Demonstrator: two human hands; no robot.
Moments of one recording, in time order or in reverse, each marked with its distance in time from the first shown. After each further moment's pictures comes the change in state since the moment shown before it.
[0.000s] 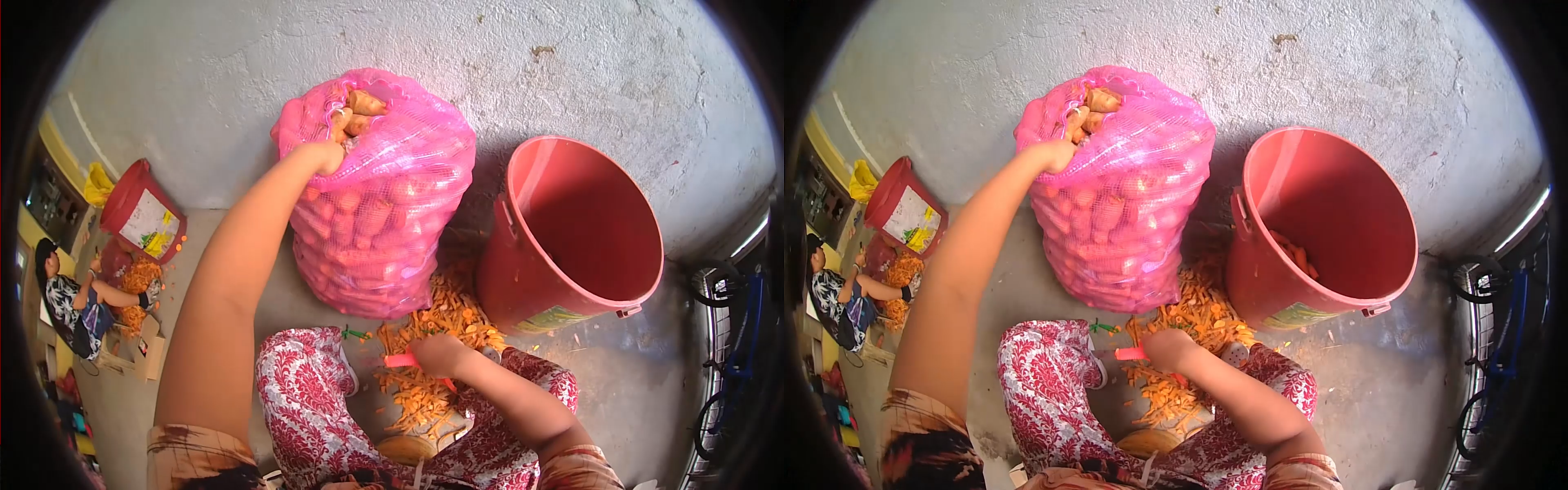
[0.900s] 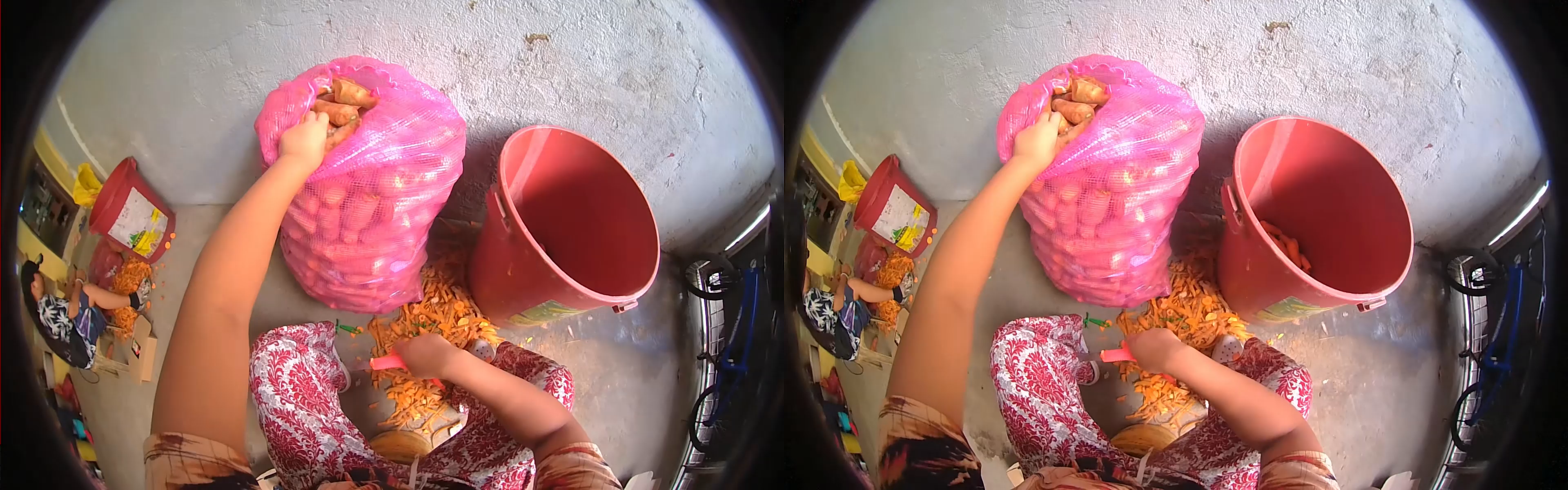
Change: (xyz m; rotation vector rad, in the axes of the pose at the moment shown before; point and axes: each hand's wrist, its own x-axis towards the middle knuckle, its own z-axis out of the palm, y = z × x) left_hand -0.039 0.048 -0.017 0.067 0.554 -0.231; right_hand 0.011 0.005 0.013 0.014 0.019 -0.098
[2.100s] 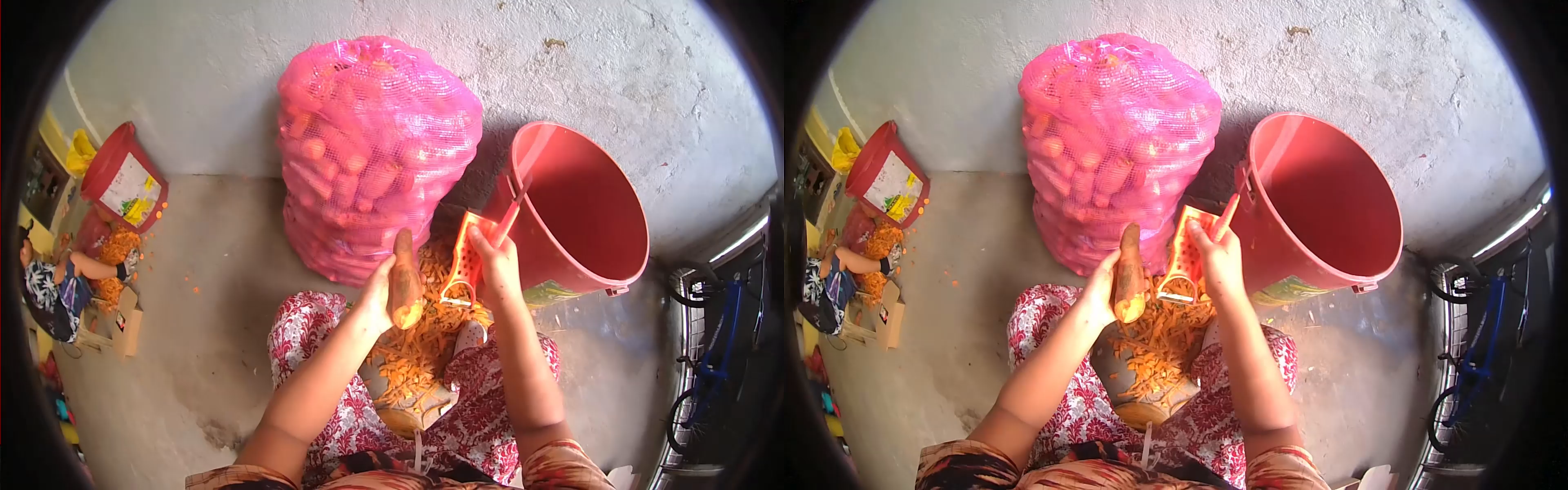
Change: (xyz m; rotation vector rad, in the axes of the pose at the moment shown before) left_hand -0.254 0.109 0.017 -2.504 -0.844 -1.004; right_hand -0.028 0.004 -0.067 1.436 1.203 0.049
